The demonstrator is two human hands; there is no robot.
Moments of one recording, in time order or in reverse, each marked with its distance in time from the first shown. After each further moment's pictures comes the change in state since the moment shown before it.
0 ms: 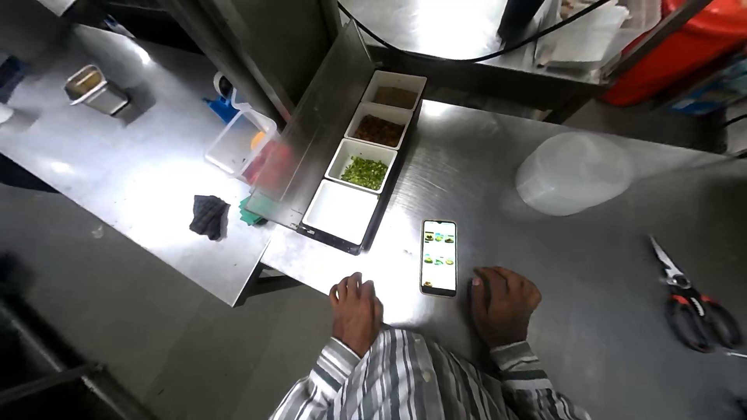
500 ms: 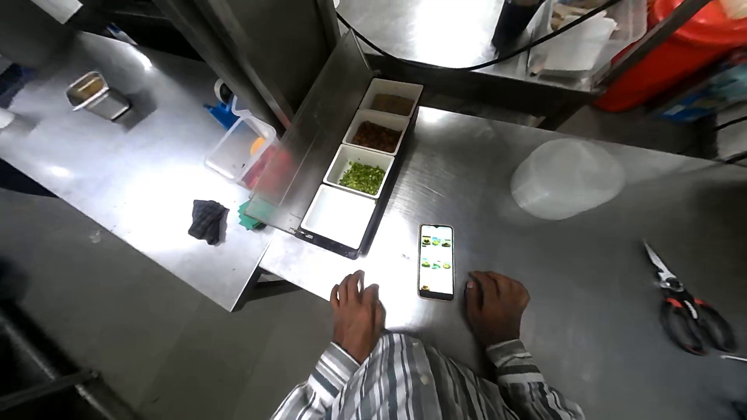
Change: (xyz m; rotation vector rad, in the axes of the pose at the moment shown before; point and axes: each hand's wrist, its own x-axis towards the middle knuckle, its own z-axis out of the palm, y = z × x) left_hand 0.000 0.002 0.000 -0.056 0.070 0.065; right_hand -0.005 0.014 0.018 -0.031 0.016 -0.039
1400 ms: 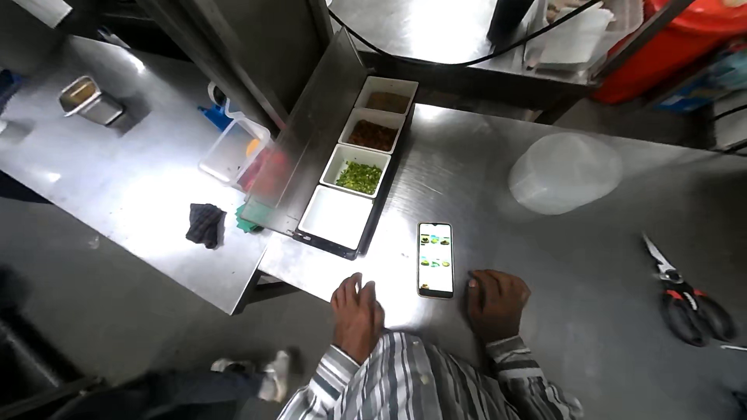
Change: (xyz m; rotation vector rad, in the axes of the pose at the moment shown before) left_hand -0.002 -0.002 0.002 -0.037 0.005 -0.016; right_hand 0.002 -0.005 -0.007 0.065 0.056 -0.014
